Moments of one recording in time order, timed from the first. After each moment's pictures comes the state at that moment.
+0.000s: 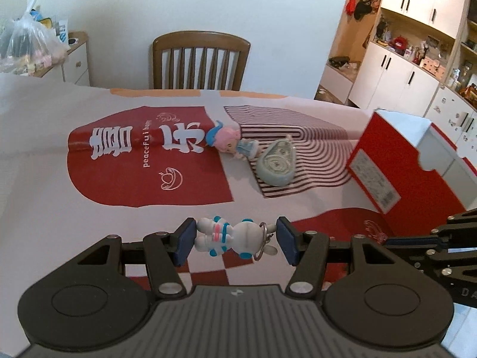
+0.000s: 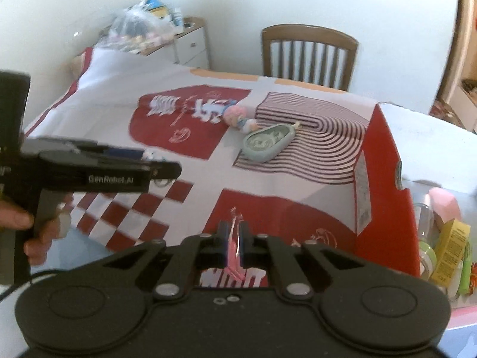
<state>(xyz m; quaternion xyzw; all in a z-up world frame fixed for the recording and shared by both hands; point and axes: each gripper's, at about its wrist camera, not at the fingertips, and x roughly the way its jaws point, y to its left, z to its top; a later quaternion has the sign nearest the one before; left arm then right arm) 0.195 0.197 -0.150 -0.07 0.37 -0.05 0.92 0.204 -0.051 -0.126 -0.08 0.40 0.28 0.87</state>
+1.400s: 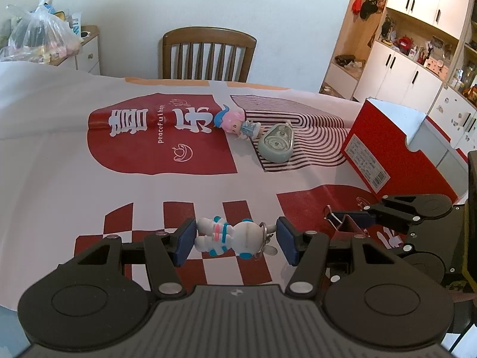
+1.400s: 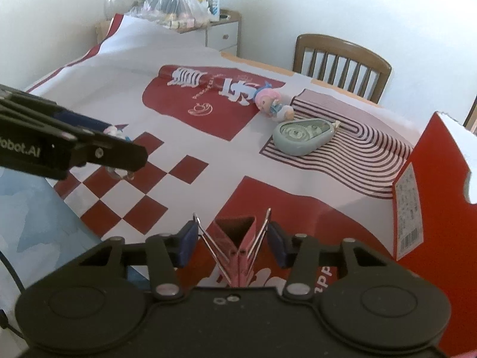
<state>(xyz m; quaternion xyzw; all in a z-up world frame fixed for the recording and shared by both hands) 0.155 0.199 -0.146 -0.08 0.38 -0.04 0.92 0.206 -0.019 -0.180 -0.15 0.35 0.32 0.87</state>
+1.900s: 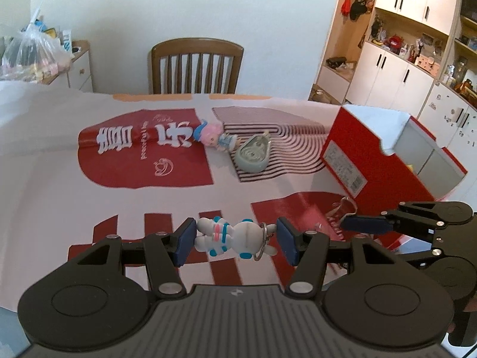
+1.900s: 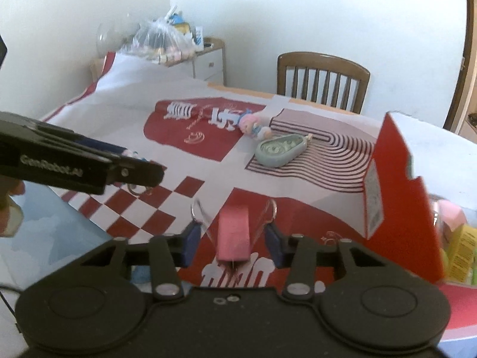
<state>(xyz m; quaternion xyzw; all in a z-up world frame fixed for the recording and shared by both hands) 0.147 0.169 -0.122 -0.06 0.37 -0.05 0.93 0.179 -0.058 -0.147 -0.09 0.33 0.31 0.89</state>
